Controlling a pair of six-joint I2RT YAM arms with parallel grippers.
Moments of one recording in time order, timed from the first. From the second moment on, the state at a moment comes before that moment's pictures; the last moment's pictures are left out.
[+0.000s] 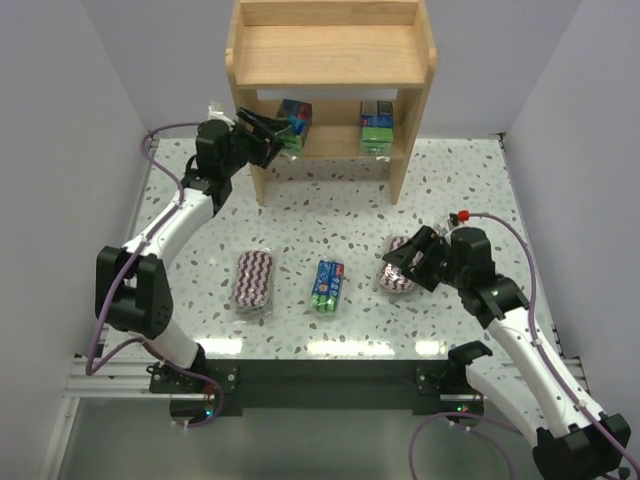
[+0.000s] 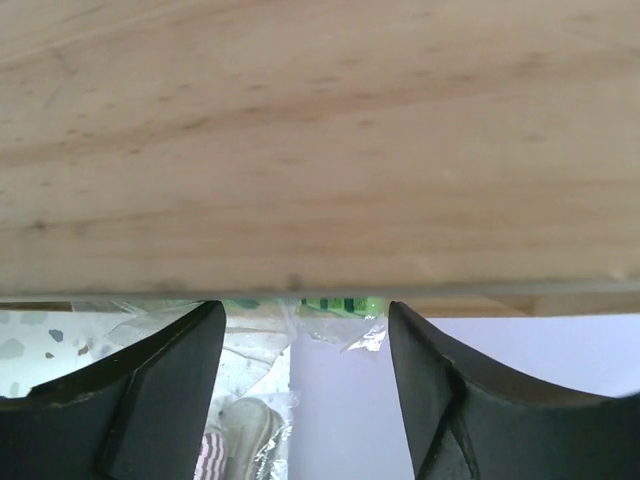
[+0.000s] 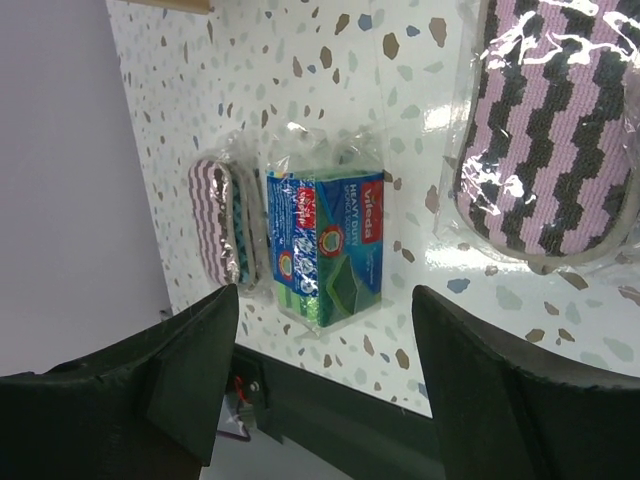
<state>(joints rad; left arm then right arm) -0.24 1.62 1.29 0.19 0.24 -1.26 0.33 0.74 0.66 -0.53 -0.23 0.95</state>
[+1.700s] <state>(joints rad) -0.43 0.77 0.43 -0.17 0.24 -0.85 0.86 1.48 0.90 -0.38 0.02 0.84</state>
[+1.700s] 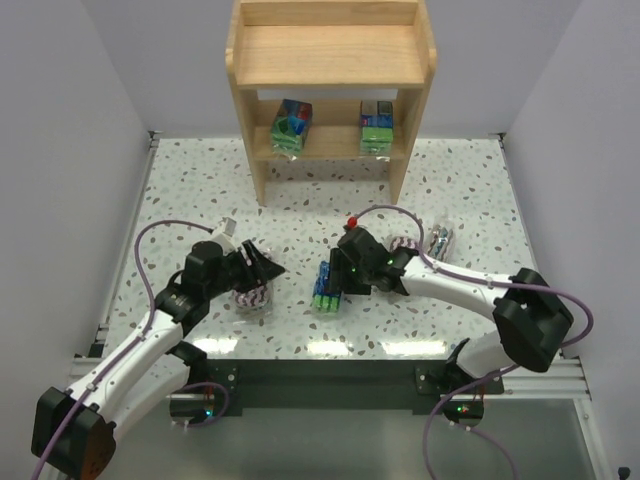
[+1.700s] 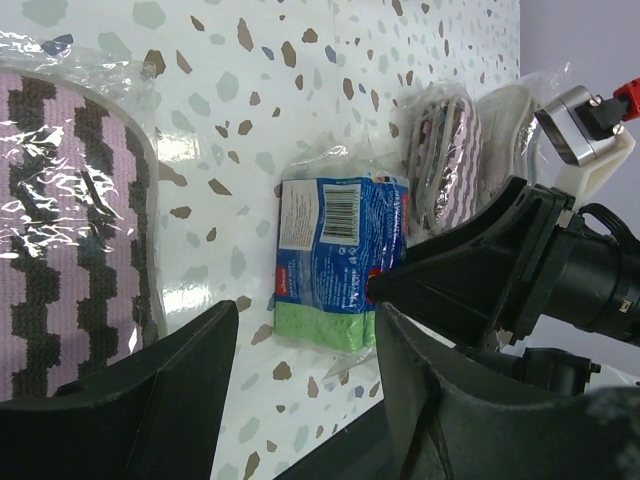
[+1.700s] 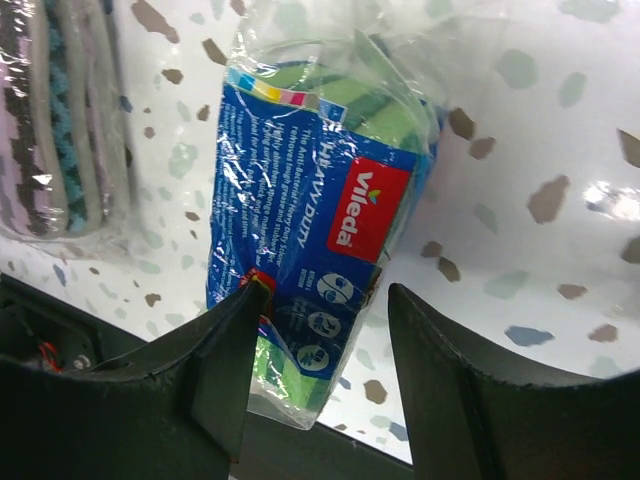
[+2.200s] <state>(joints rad) -0.43 0.79 0.43 -0.16 0.26 -0.86 0.86 1.30 0.78 -0.52 0.19 0.93</state>
